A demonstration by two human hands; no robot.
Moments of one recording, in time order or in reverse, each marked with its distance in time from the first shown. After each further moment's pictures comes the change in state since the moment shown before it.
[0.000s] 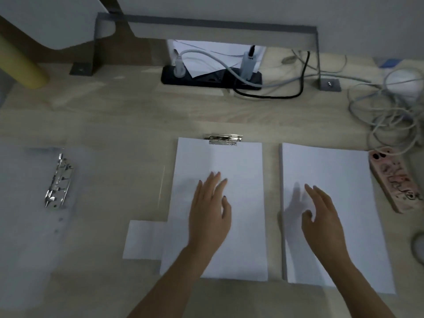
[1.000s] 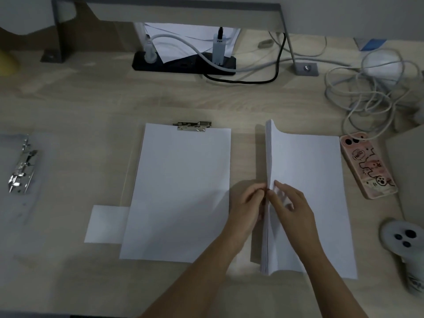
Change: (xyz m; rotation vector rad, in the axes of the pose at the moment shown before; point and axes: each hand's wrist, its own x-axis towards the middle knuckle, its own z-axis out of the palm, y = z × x) left_hand -0.001 0.132 0.053 -0.968 -0.484 -0.644; right_hand -0.002 0.024 -0.019 0.314 -0.130 0.168
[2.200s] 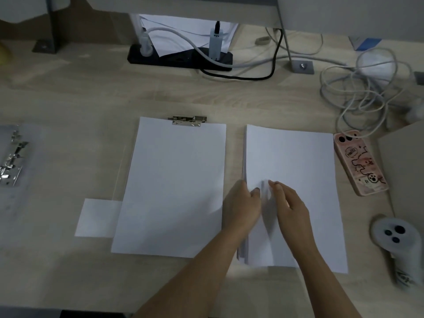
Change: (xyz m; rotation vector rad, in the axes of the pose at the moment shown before) left_hand 0.029 -0.024 0.016 0.535 0.278 0.015; right_hand -0.003 0.007 -0.001 0.082 0.024 0.013
